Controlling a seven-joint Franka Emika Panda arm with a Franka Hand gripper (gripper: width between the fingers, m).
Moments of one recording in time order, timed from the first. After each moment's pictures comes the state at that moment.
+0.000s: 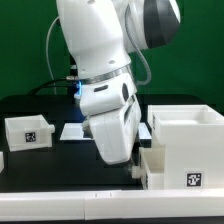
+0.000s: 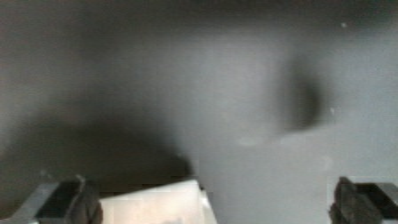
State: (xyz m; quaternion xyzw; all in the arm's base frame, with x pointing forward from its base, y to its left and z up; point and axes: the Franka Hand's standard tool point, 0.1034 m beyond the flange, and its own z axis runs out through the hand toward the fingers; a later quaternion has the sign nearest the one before) arm 0.543 0.007 0.016 -0.78 -0.60 -0.10 0.12
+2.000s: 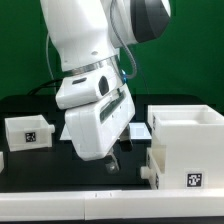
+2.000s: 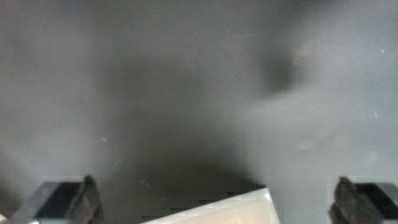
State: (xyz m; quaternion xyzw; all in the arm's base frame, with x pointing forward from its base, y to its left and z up) arm 0.560 -0.007 0.028 -0.82 -0.56 -0.11 0.10
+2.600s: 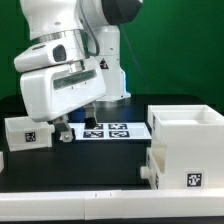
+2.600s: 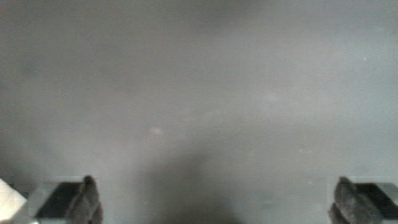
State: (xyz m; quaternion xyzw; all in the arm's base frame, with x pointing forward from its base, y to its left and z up) arm 0.521 -0.070 0.061 -0.85 -0.52 -0.11 0.05
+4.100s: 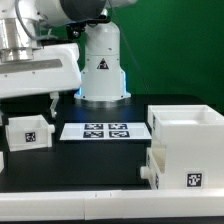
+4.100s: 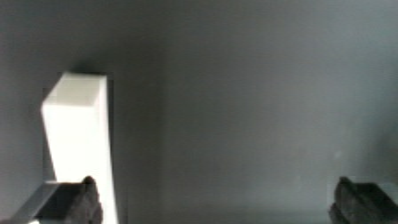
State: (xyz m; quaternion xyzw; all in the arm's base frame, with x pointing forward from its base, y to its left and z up) arm 0.497 -0.158 0.081 -0.99 0.02 -0.12 0.05
